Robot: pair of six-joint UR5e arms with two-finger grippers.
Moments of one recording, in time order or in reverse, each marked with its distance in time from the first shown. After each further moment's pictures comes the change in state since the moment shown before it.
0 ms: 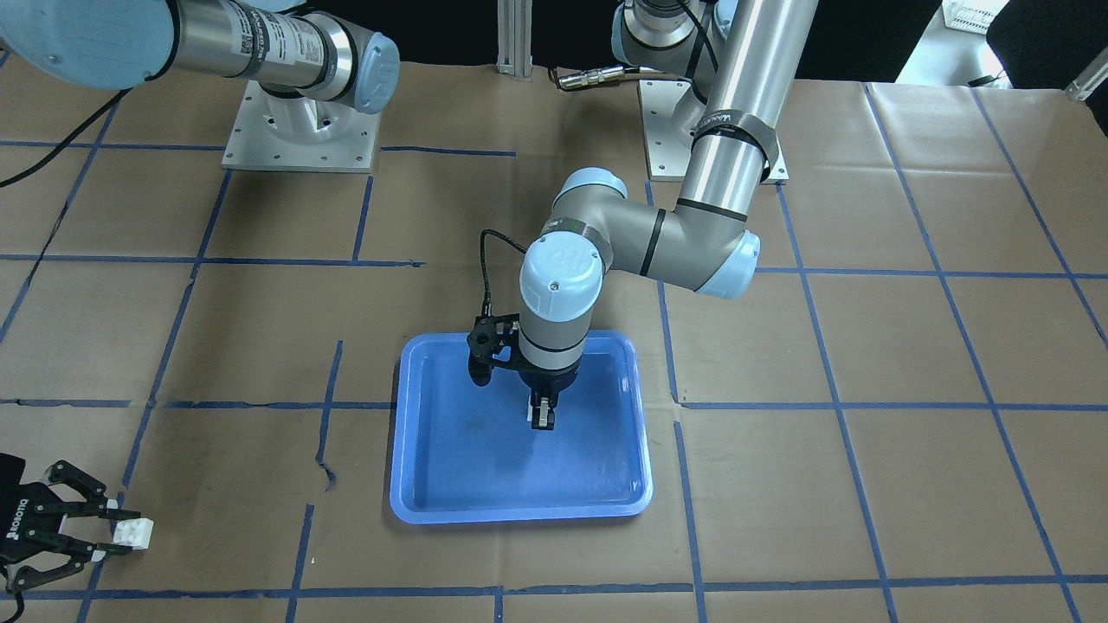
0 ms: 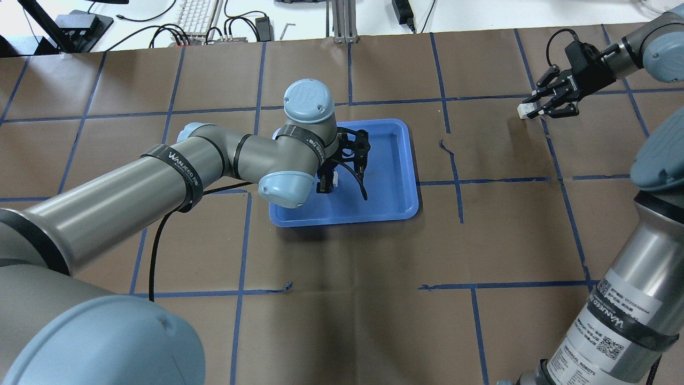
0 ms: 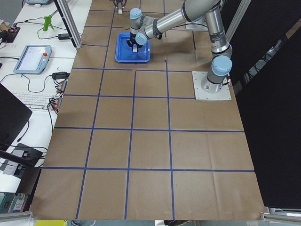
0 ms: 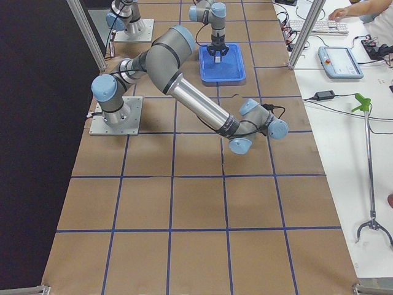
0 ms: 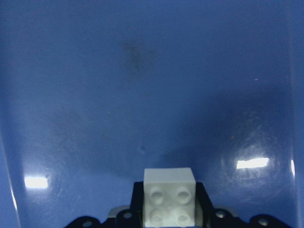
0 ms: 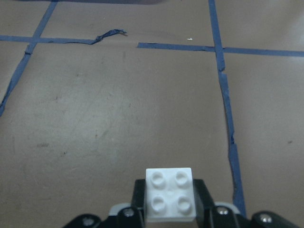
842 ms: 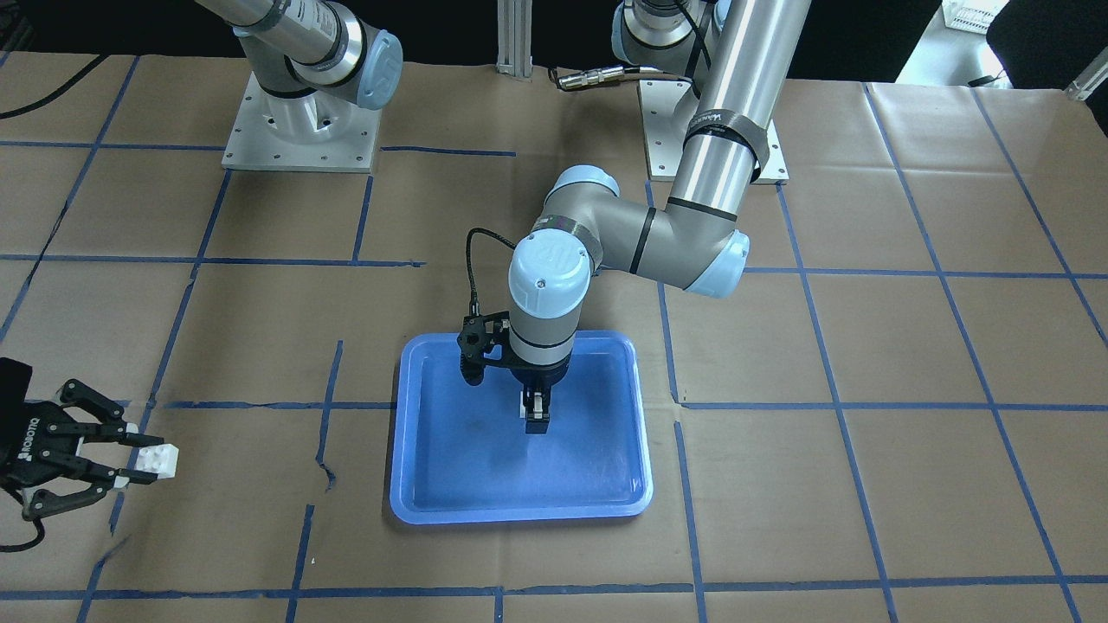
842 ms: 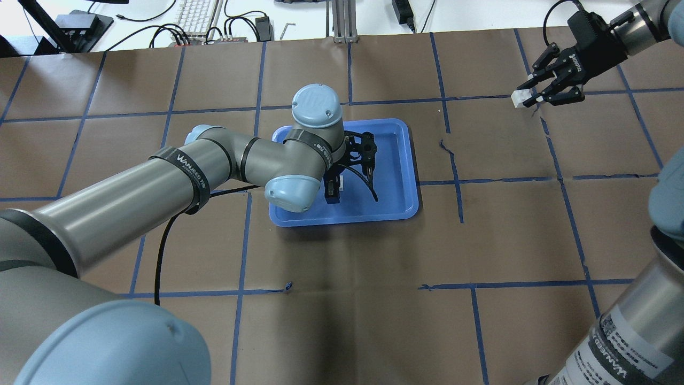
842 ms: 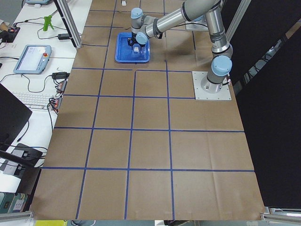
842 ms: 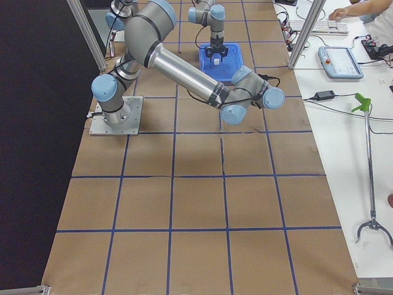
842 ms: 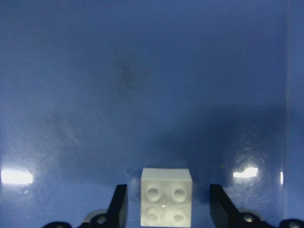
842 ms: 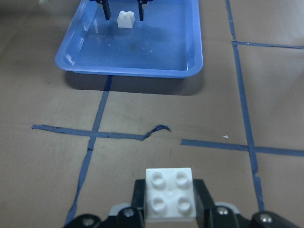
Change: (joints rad) left arm -0.016 0.004 0.000 -0.014 -0.003 -0.095; right arm 0.068 -0.251 0.180 0.128 0.018 0.000
